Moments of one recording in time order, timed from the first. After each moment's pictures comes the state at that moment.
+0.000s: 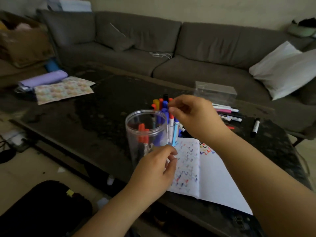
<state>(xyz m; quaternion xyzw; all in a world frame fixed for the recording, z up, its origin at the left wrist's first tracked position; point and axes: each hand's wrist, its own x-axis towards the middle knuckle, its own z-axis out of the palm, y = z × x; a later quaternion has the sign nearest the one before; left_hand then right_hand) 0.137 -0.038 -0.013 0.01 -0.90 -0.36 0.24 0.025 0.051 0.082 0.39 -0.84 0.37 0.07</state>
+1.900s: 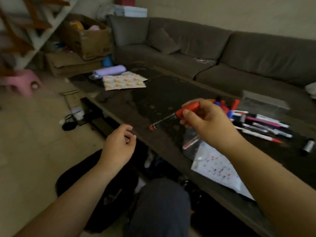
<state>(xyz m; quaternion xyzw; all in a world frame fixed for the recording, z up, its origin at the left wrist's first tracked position) 0.257 -0.183 -0.023 0.33 -0.83 -0.35 0.29 0.134 -0.008 0.091 0.39 -0.76 0.51 -0.12</state>
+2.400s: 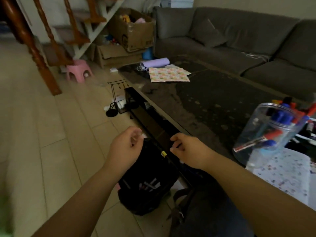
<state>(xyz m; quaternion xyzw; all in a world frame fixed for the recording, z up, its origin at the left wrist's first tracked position) 0.374 -0.234 -0.042 0.39 -0.81 -0.31 0.31 0.204 -0.125 -0.013 0.51 -0.78 0.20 -0.29</state>
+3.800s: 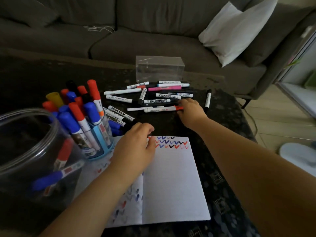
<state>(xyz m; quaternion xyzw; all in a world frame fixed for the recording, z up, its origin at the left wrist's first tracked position) -0.021 0.034 -0.049 0.01 -0.95 -0.29 0.12 -0.184 0.193 -0.062 0.11 -0.99 0.12 0.02</state>
